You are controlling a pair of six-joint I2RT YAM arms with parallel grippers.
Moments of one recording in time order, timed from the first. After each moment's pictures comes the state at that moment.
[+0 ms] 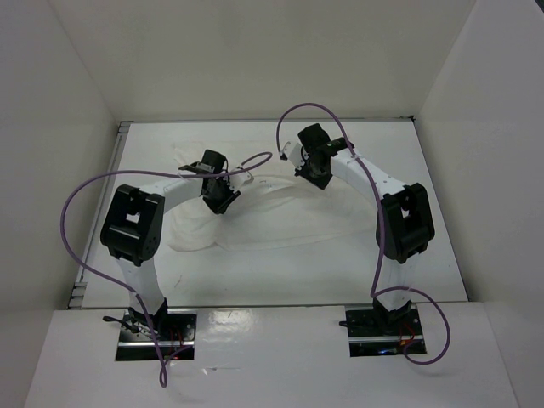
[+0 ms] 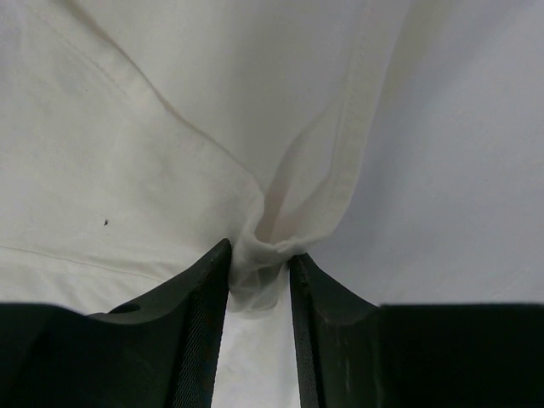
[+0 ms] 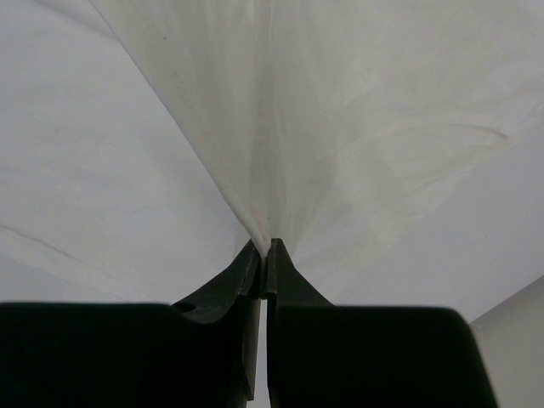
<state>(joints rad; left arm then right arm) -0.31 1.88 1.22 -0.49 0.17 0.55 0.44 1.88 1.56 -0.81 0.11 -0.59</state>
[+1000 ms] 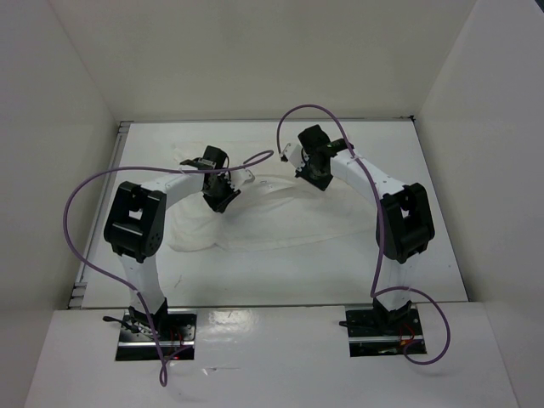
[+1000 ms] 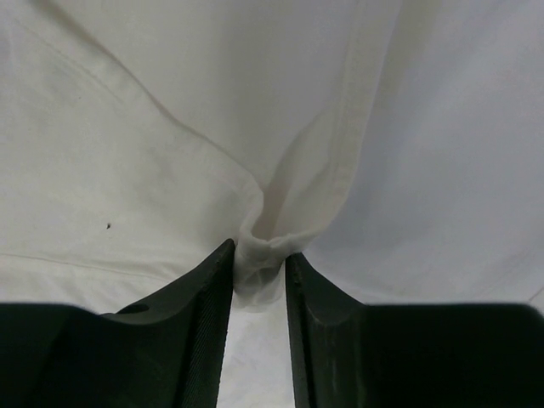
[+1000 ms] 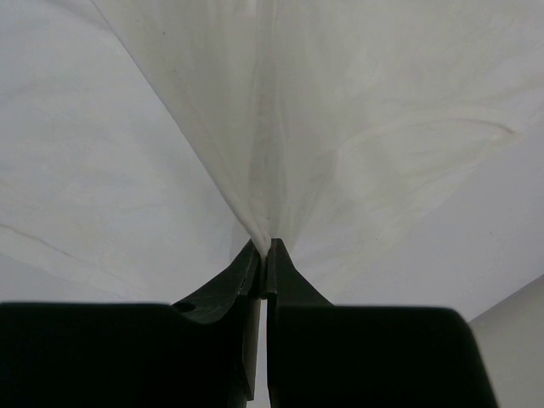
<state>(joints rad) -0.31 1.91 1.30 -0.59 0.18 0.60 0.44 1.88 1.54 -0.80 0.12 -0.59</state>
